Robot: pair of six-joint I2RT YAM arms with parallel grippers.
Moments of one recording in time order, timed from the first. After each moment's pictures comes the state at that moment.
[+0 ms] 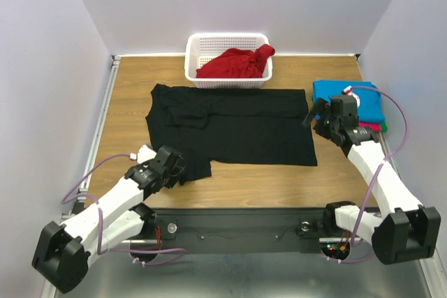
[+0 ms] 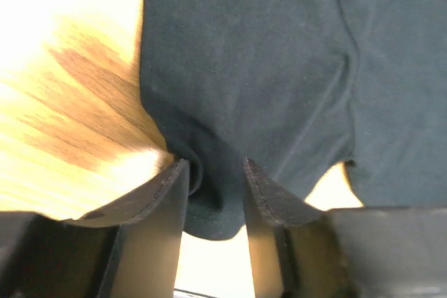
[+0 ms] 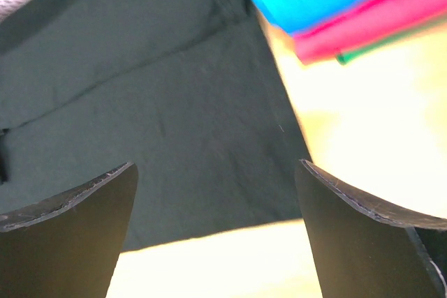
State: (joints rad) left arm -0.59 0.86 0.41 -0.63 -0.31 -1.44; right arm 0.12 1.11 0.88 -0.51 0.15 0.58
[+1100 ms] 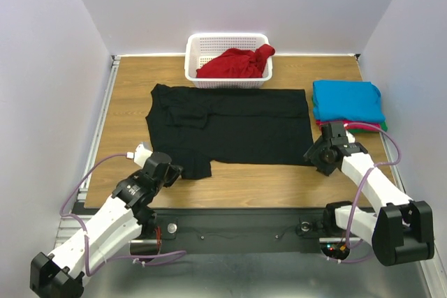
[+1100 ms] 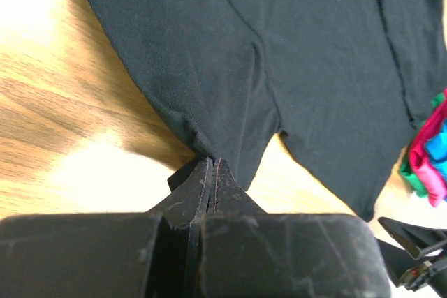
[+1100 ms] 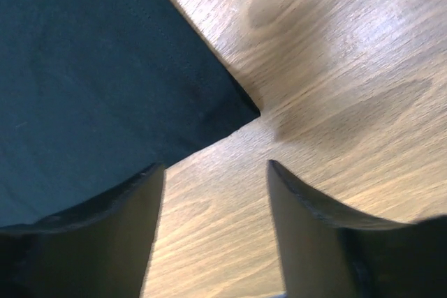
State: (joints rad) left arm -0.59 0.54 0.32 -0.56 -0.30 -1.31; right arm 0.12 1.06 0.59 -0.65 0.15 0.85
